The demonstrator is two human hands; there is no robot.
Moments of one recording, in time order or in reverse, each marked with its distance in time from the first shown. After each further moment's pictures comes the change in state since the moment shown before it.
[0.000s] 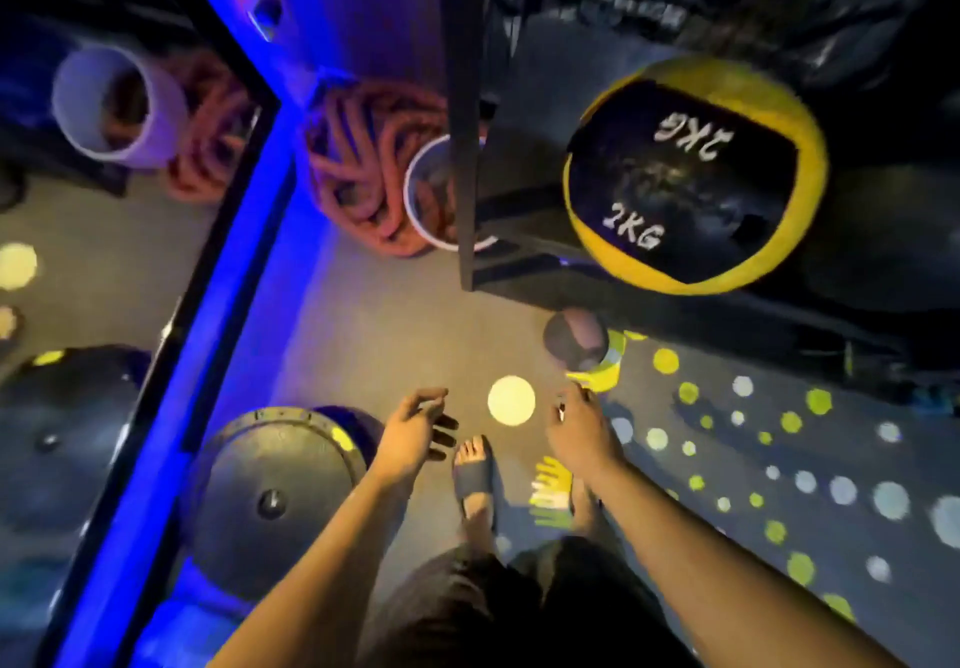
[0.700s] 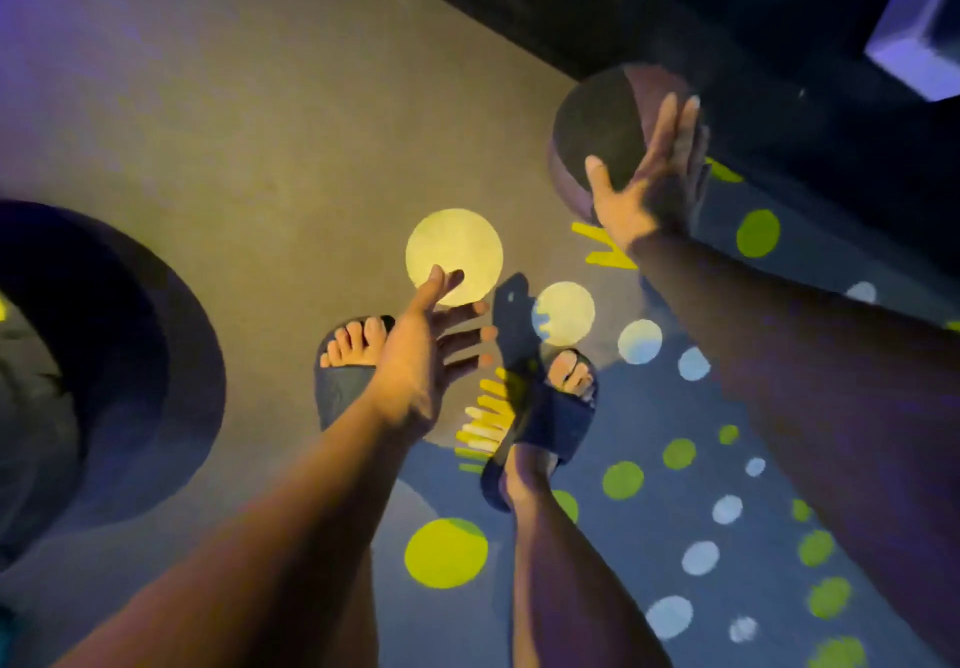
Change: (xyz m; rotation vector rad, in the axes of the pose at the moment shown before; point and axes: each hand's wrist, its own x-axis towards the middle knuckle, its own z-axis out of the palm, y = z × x) left_hand 0.364 -0.318 0.177 -0.515 -0.121 -0.345; right_hand 0.414 0.268 0.266 -0.372 0.351 -0.111
